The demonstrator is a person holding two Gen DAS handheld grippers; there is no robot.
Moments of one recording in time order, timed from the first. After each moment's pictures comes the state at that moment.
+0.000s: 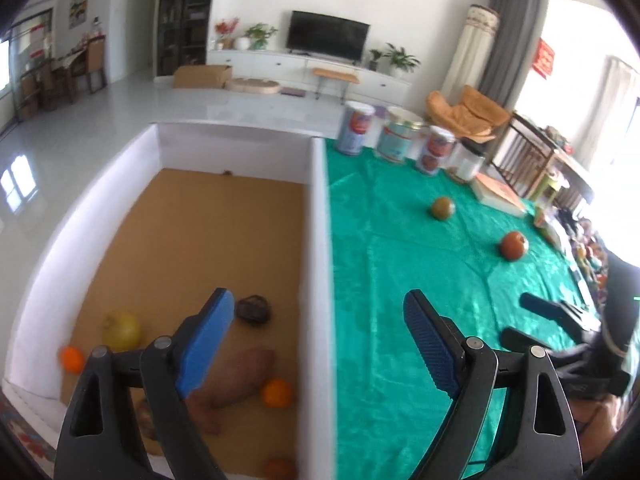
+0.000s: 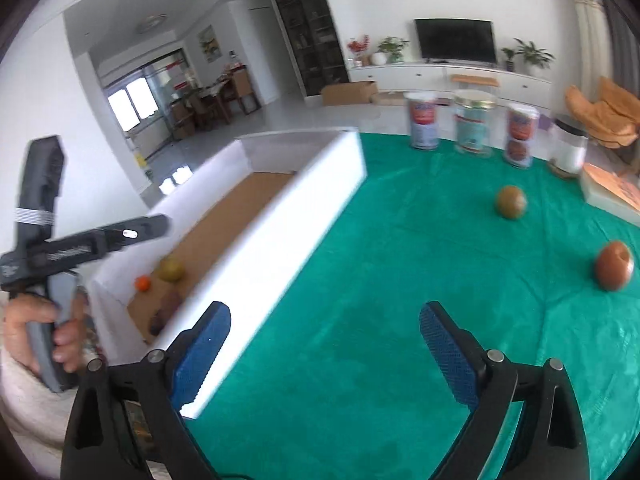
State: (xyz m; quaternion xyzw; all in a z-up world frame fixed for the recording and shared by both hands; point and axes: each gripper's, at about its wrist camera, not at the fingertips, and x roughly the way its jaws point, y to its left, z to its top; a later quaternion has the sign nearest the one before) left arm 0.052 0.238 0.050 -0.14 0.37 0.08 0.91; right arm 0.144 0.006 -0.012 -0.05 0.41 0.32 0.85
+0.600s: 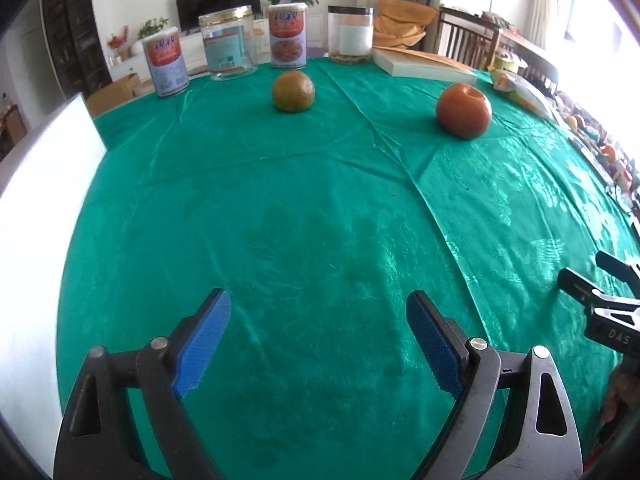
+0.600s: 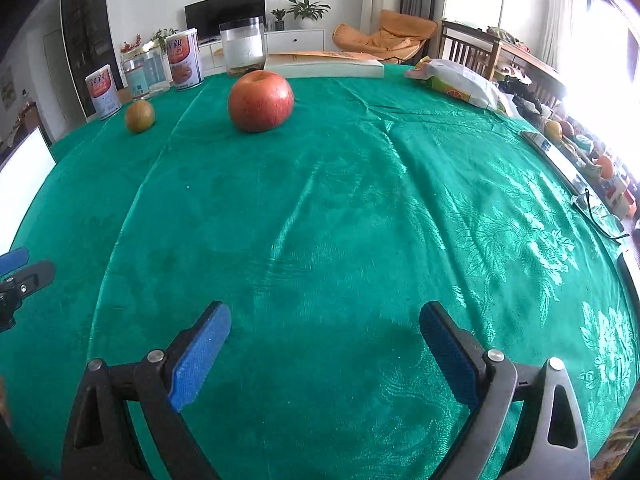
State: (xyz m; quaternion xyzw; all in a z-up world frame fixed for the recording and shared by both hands) left arm 0.196 0.038 -0.086 0.00 0.45 0.00 0.89; right arm 0.192 -0.209 -0.095 -0.02 0.45 0.01 0.89
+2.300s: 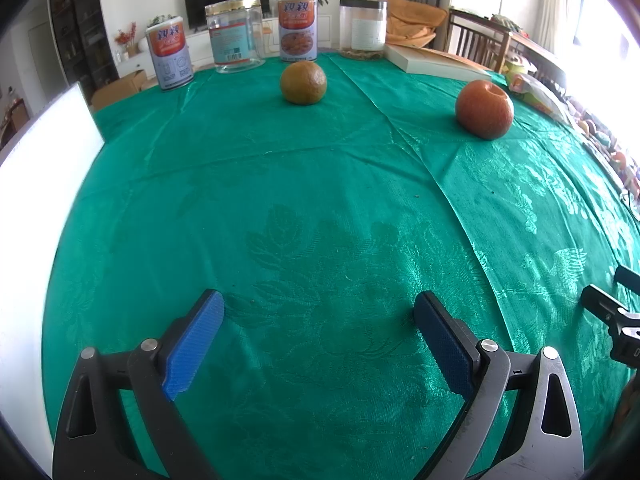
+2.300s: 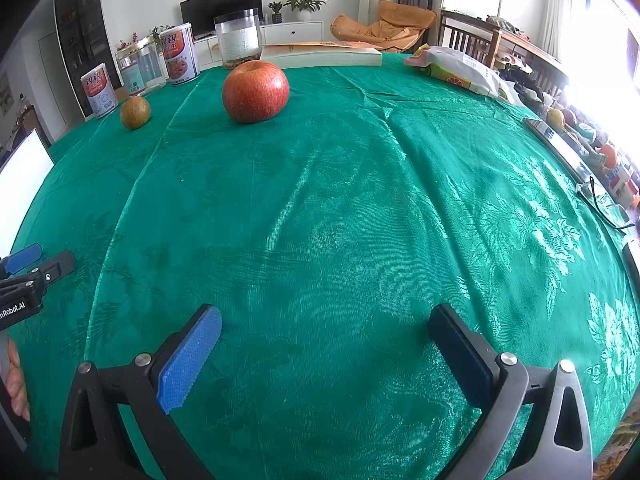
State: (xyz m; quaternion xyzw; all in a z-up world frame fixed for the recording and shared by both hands) left arm 0.213 0.044 -0.101 -0.01 0.45 0.01 0.89; right arm 0.188 -0.206 -0.104 -0.01 0.46 0.01 0.89
